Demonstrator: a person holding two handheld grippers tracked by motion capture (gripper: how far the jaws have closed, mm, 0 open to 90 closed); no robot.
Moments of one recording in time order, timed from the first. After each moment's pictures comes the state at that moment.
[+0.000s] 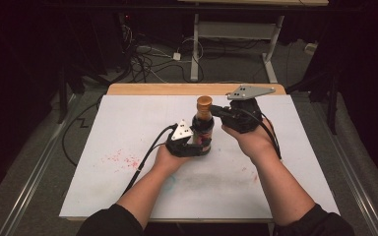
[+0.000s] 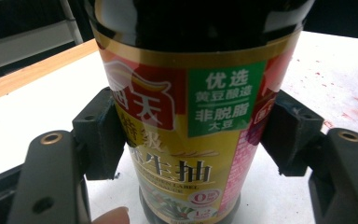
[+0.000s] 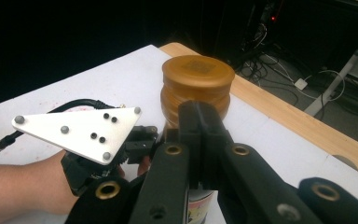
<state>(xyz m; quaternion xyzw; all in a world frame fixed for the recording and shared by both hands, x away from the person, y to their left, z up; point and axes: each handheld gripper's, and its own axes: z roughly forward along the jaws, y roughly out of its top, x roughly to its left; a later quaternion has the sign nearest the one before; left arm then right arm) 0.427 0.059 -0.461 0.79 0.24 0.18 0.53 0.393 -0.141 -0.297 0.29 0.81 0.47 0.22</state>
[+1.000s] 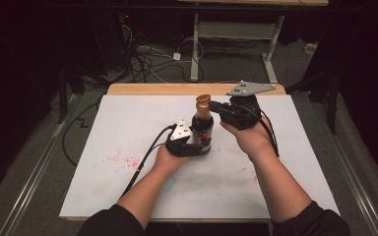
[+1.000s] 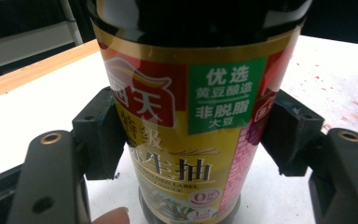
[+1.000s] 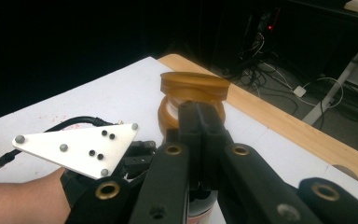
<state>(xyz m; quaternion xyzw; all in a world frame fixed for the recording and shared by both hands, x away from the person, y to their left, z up) 0.427 0.060 -0.463 0.79 0.24 0.18 0.54 0.397 -0.138 -0.292 0.29 0.79 0.48 0.22</state>
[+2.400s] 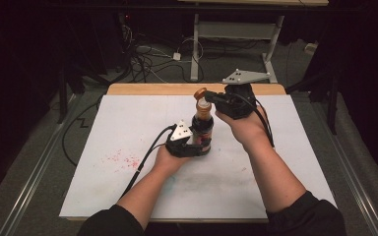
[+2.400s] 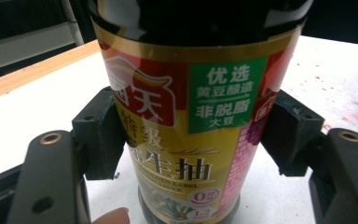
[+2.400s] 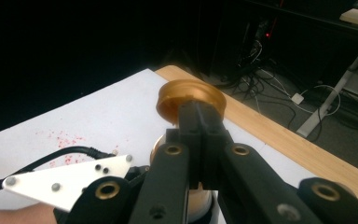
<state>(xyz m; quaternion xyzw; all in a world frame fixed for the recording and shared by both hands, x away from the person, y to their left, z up) 0.426 0.060 -0.463 0.79 0.24 0.18 0.54 0.413 -0.125 -0.276 0.29 0.79 0.49 0.23</state>
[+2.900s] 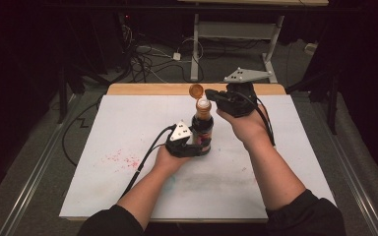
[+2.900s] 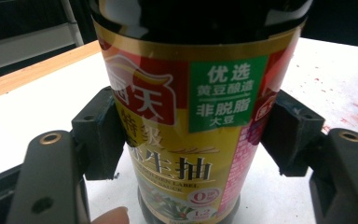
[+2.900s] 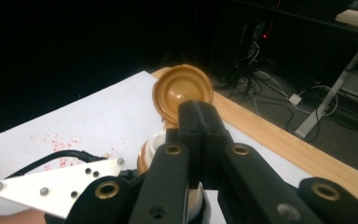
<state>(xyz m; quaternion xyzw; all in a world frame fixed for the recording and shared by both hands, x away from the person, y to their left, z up) 0.426 0.060 -0.464 0.78 0.25 0.18 0.54 0.415 -0.131 -0.276 0.30 0.78 0.49 0.23</state>
